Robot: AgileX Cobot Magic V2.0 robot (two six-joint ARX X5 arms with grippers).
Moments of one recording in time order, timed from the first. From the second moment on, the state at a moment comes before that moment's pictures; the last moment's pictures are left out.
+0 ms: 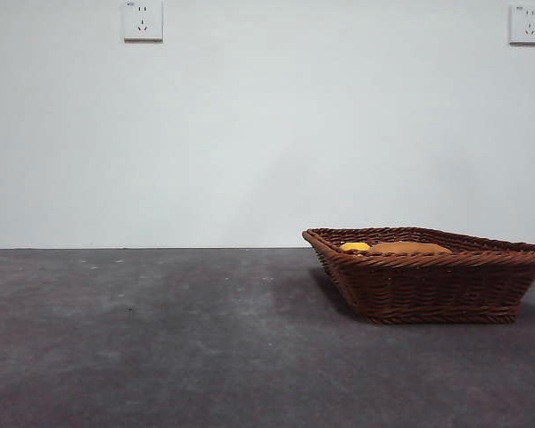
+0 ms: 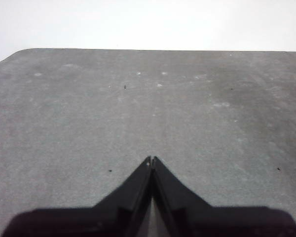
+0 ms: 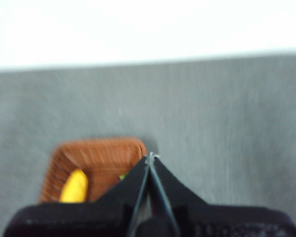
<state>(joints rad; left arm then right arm) 0.01 0.01 0.03 -0.20 -0.02 -0.05 -0.01 1.28 1.59 -0.79 -0.10 0.03</state>
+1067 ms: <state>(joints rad) 0.01 0.01 0.03 -0.20 -0.02 -0.05 -0.01 0.07 0.02 -0.12 -0.03 -0.05</state>
